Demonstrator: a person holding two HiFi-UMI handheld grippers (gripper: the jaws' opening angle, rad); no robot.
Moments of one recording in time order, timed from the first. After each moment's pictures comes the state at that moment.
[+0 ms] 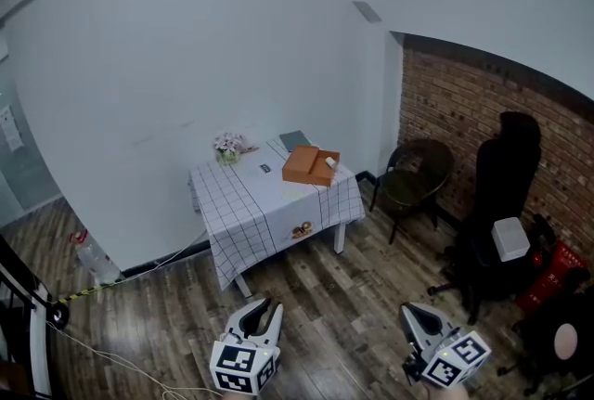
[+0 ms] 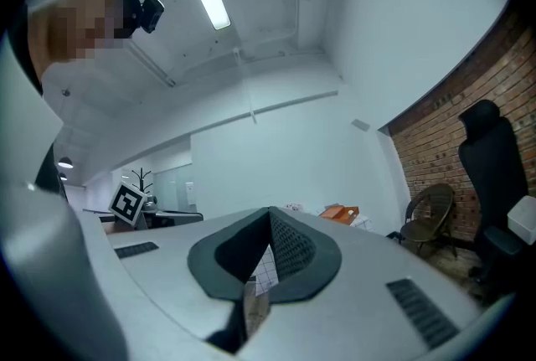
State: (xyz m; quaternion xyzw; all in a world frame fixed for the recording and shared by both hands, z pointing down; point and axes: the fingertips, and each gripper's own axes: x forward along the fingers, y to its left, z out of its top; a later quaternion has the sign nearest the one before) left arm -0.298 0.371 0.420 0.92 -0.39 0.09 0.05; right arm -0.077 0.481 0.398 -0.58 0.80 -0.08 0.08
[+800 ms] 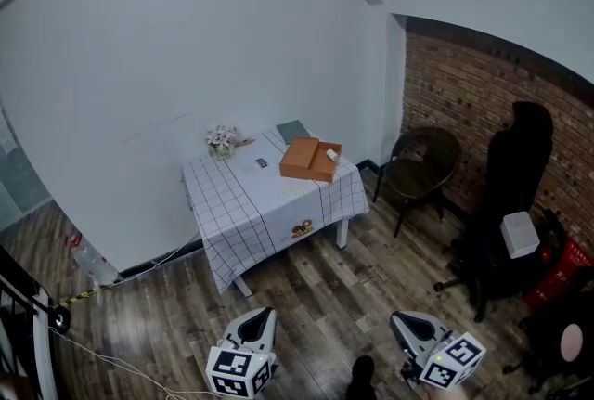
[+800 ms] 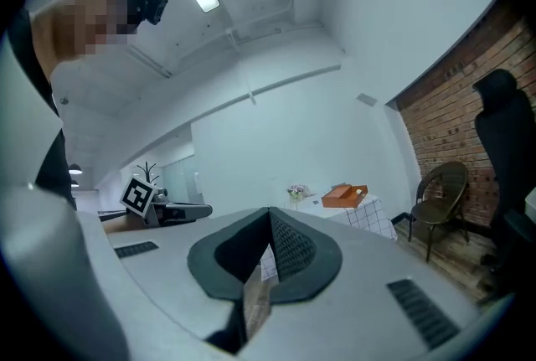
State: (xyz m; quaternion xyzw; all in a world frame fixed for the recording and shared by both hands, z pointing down) left arm -0.280 0.301 0.466 0.91 -0.39 0.12 0.08; right arm -0.067 0.407 0.451 -0.55 0.82 -0.14 0.05
